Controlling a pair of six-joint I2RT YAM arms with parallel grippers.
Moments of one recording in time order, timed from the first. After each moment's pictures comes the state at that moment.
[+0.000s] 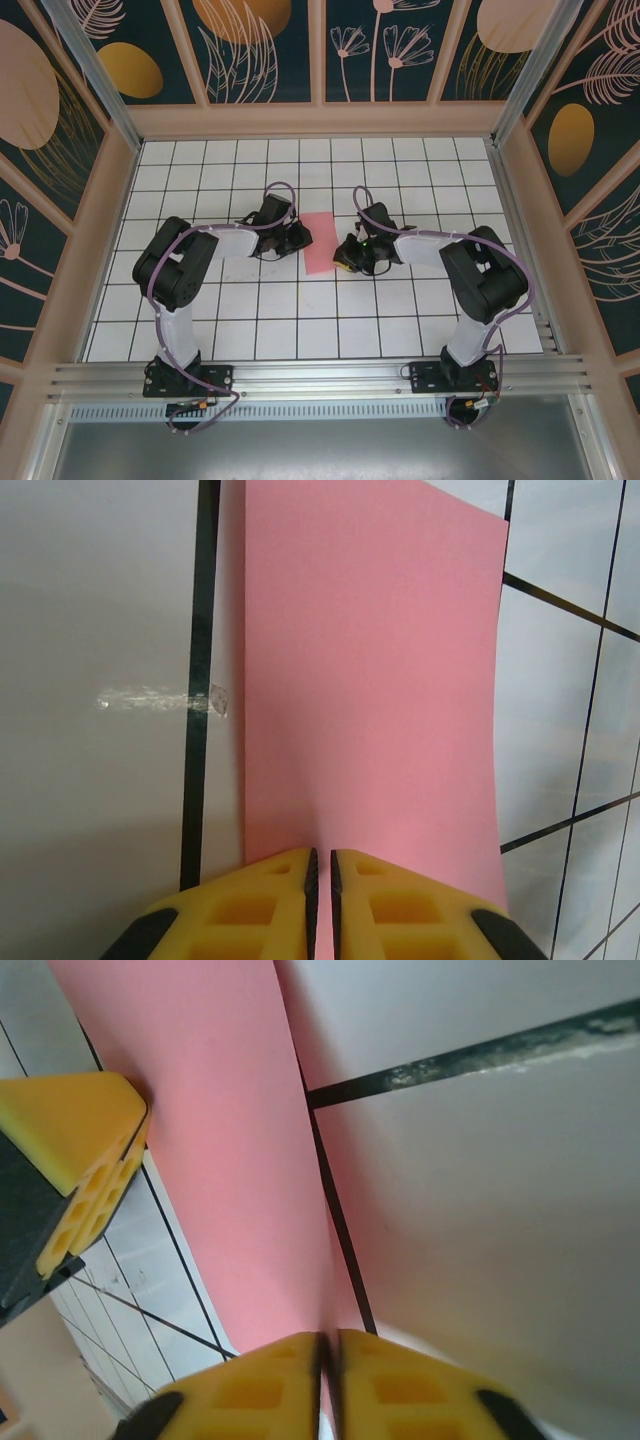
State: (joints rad) left arm -0.53 1.93 1.00 0.04 0.33 -0.87; right arm 0.56 1.75 0.87 -0.13 -0.50 0.97
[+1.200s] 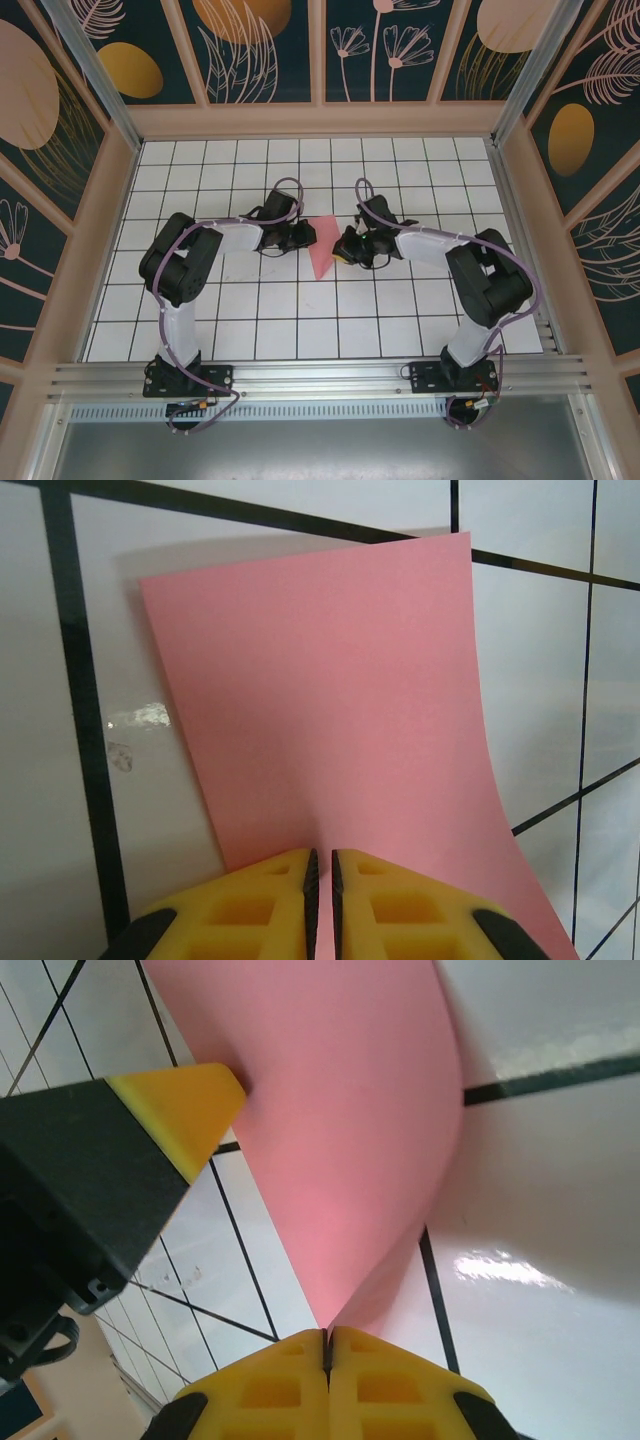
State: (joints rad) left arm -0.52 1.98 1.08 -0.02 0.37 -0.72; right arm 0.56 1.73 0.93 -0.18 -0.50 0.99
